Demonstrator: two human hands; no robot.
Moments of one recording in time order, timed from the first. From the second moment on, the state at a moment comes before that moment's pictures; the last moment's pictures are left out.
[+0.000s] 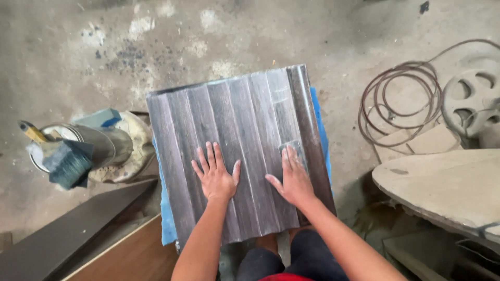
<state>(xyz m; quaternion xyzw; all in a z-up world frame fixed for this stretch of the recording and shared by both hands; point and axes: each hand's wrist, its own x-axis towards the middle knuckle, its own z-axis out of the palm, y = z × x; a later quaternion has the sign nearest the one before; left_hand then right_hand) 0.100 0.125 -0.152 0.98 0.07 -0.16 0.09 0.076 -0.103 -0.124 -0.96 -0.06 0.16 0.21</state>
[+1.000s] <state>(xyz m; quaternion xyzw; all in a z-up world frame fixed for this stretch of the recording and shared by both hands) 0.099 0.125 -0.157 0.98 0.07 -0.14 0.08 0.162 -0.095 -0.136 -0.98 -0.03 0.09 0.20</state>
